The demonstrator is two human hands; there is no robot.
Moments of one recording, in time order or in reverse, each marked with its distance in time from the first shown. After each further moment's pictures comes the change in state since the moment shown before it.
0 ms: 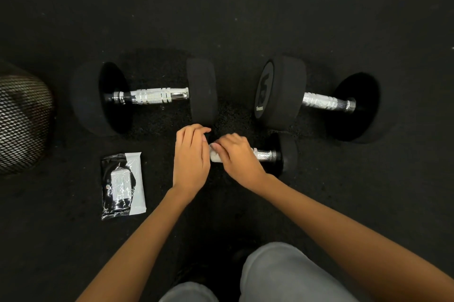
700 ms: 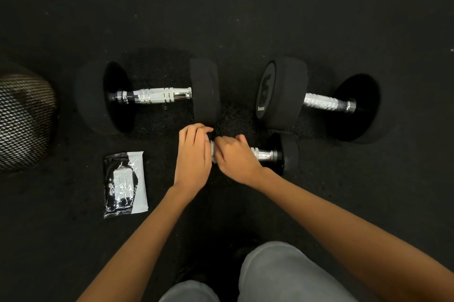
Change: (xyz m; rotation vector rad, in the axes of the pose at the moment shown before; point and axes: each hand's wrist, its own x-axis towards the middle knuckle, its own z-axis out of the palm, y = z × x) left_hand 0.001 -0.001 -0.003 0.014 -0.057 0.017; right_hand 0.008 -0.003 0.005 -0.190 -0.100 -0.054
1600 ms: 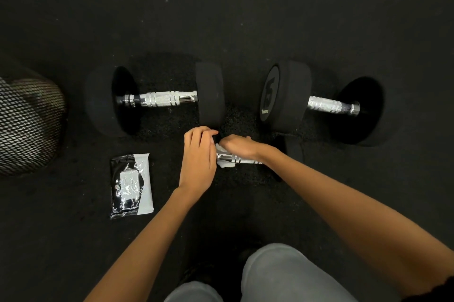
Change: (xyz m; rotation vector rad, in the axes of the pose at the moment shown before) left_hand -0.001 0.002 -0.003 0.034 -0.027 0.020; right_hand 0.044 0.006 -0.033 0.398 -0.650 0.340
